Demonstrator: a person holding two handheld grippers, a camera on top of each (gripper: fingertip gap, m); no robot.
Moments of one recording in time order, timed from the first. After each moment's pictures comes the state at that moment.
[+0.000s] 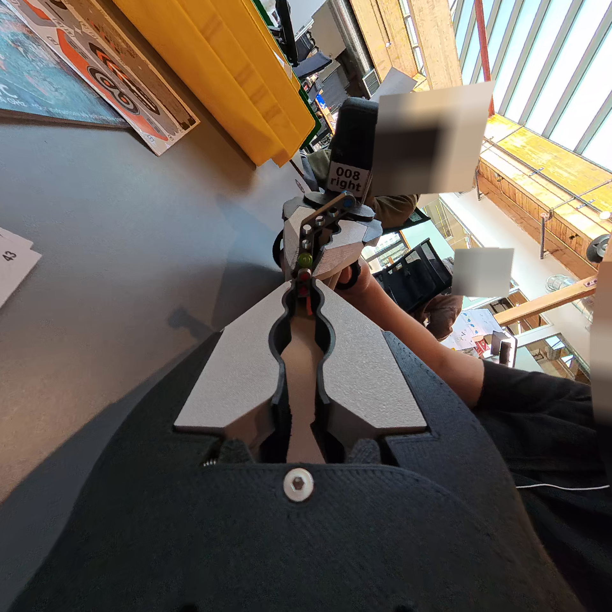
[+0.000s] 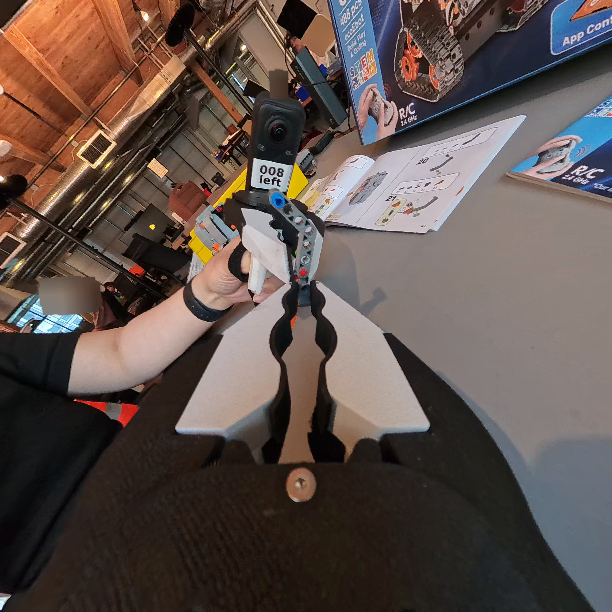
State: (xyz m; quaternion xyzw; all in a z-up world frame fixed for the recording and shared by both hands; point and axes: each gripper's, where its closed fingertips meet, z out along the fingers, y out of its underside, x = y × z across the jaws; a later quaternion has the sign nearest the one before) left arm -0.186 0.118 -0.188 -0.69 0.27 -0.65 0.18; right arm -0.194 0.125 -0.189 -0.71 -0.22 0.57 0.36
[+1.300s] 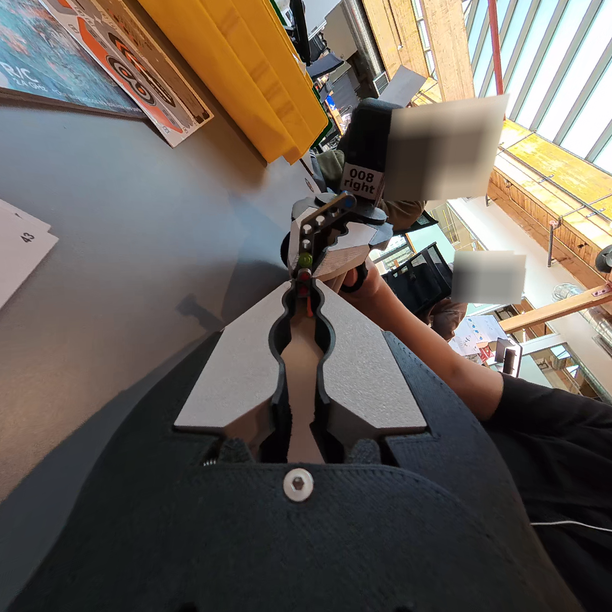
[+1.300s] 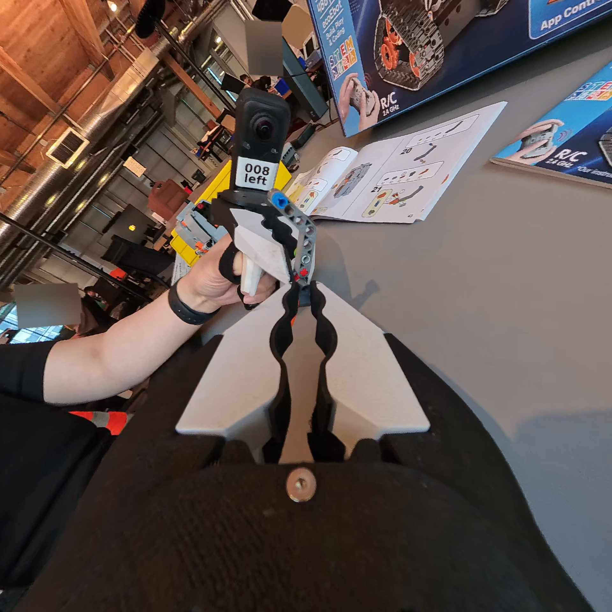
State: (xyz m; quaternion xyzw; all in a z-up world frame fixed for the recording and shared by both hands) left arm -0.187 0.120 -0.196 -0.70 0.26 -0.64 0.18; right arm -0.195 0.127 -0.198 -0.73 -0.20 0.54 0.35
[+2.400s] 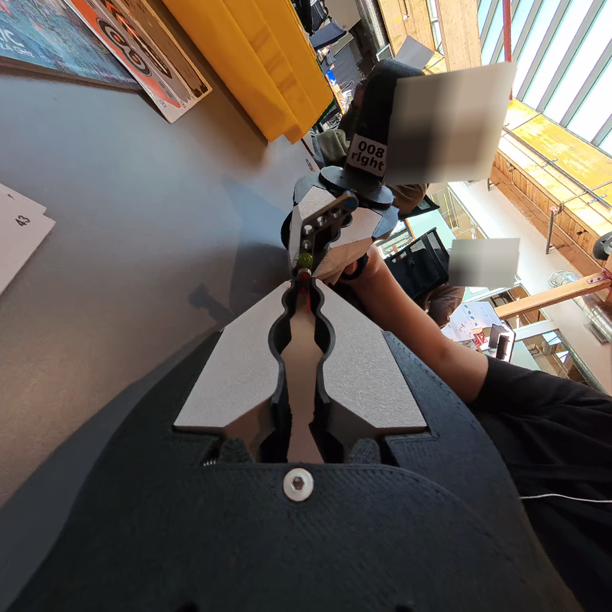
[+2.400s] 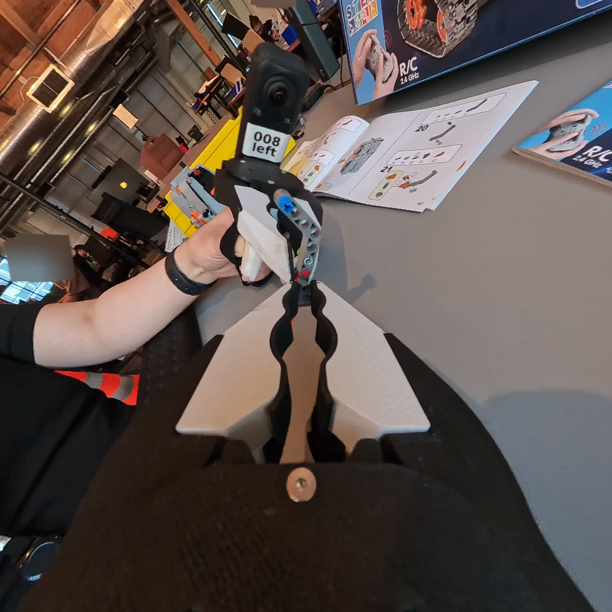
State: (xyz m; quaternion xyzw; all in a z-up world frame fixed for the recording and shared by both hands) left arm -0.189 0.115 -0.204 -0.70 0.27 -0.64 0.15; right arm -0.198 0.122 -0.205 -0.74 -0.26 0.53 0.33
